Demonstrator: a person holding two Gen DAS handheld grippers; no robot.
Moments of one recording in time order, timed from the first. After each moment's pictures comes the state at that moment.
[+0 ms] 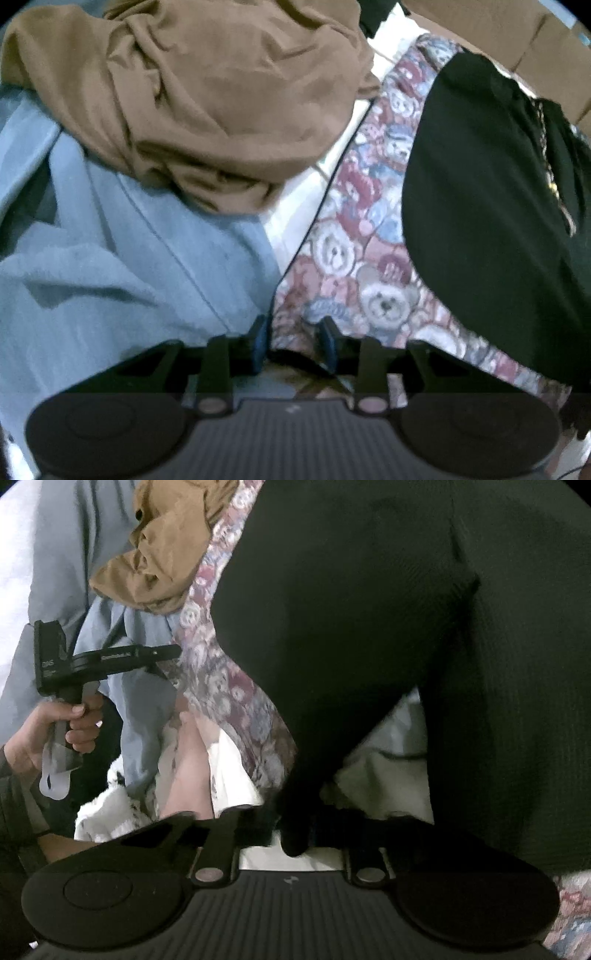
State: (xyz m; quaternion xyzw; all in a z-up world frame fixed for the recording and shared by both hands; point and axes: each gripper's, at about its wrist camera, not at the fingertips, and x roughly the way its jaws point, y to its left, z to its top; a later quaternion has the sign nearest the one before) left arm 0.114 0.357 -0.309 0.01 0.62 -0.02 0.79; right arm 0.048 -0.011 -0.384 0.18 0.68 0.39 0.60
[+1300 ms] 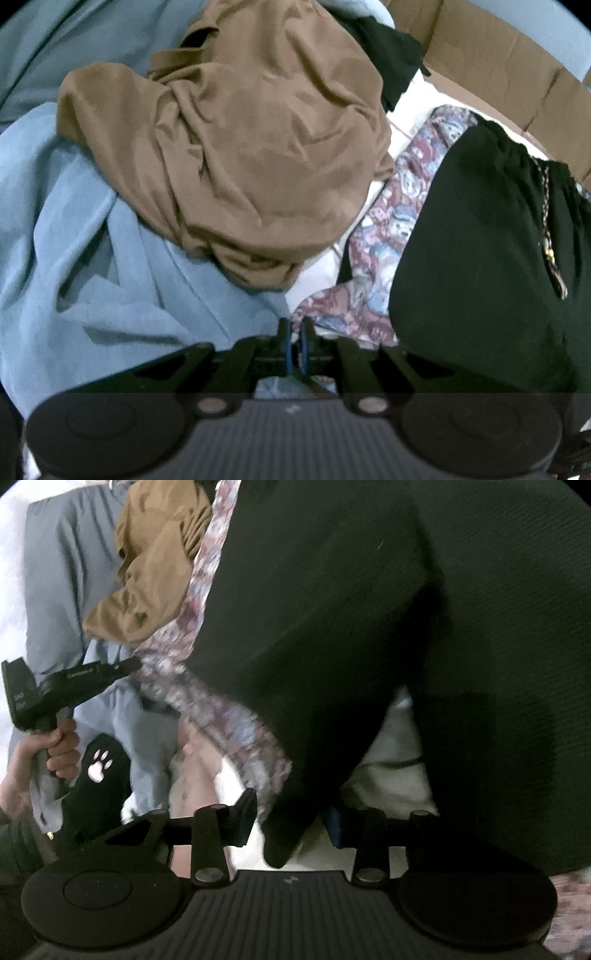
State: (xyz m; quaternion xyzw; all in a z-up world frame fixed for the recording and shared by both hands) left arm 0.130 0.361 -0.254 -0.01 0.57 0.01 0.82; right arm 0.051 -0.010 -0.399 0.25 0.67 0.37 0.60
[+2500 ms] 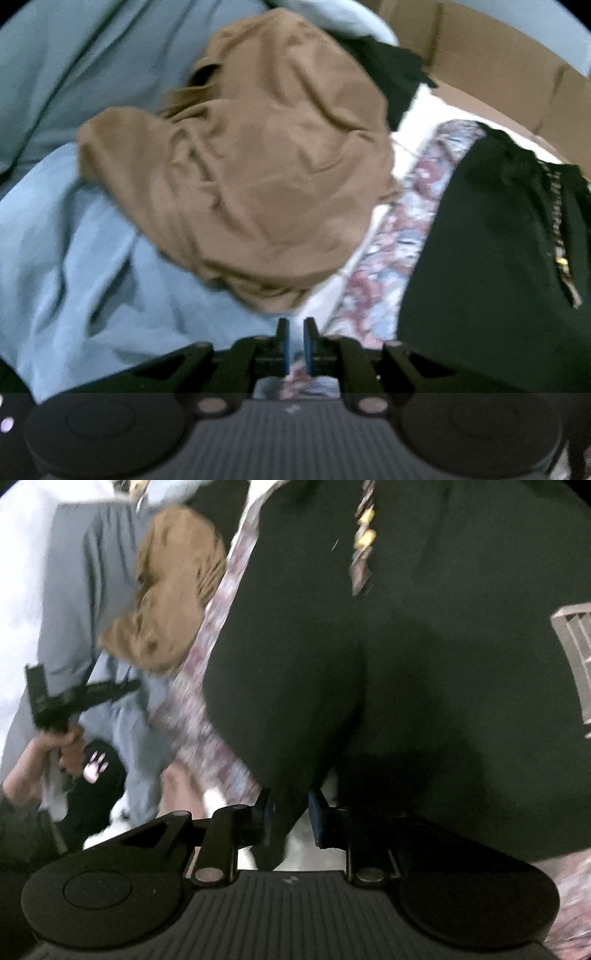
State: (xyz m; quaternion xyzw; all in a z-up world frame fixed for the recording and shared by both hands) left arm 0.137 0.339 -0.233 0.04 0.54 0.03 0.84; right arm 0.086 -0.091 -0.330 0.20 0.62 0.35 0.67
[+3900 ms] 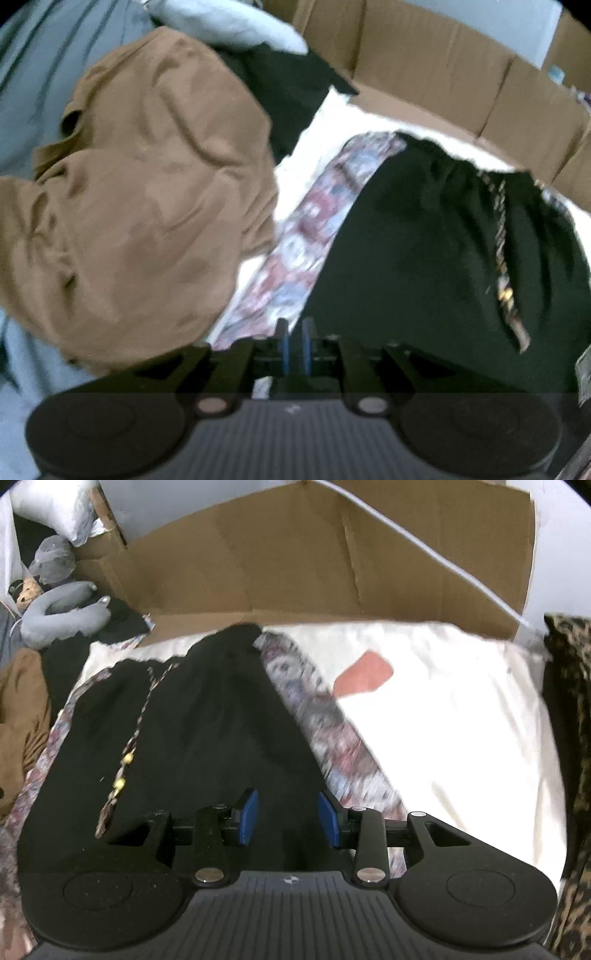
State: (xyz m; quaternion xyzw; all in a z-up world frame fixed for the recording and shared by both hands) left arm 0.207 0.254 -0.254 0.02 0.52 -0.06 0.85; right arm 0.198 -0.211 -0.298 0.07 0.45 0.12 0.88
